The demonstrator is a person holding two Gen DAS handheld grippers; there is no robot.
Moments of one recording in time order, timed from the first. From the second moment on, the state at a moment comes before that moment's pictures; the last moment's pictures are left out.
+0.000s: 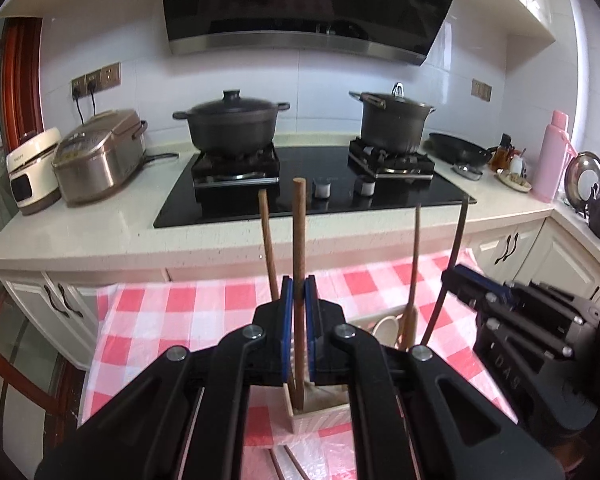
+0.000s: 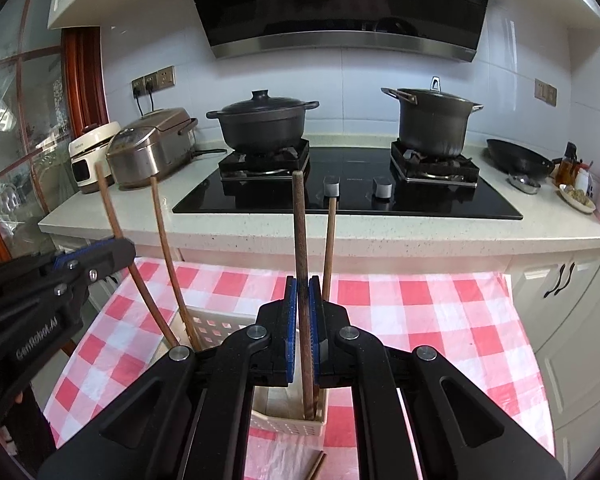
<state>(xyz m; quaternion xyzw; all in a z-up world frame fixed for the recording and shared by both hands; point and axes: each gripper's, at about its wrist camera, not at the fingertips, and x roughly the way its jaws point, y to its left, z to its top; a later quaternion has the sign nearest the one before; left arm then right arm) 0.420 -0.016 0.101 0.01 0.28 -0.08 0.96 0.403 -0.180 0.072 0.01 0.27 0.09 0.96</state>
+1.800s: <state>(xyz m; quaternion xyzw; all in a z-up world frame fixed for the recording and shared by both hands) 0.246 0.048 -0.052 -0.01 0.27 0.07 0.96 0.270 -0.218 -0.083 0.09 0.35 0.05 0.93</state>
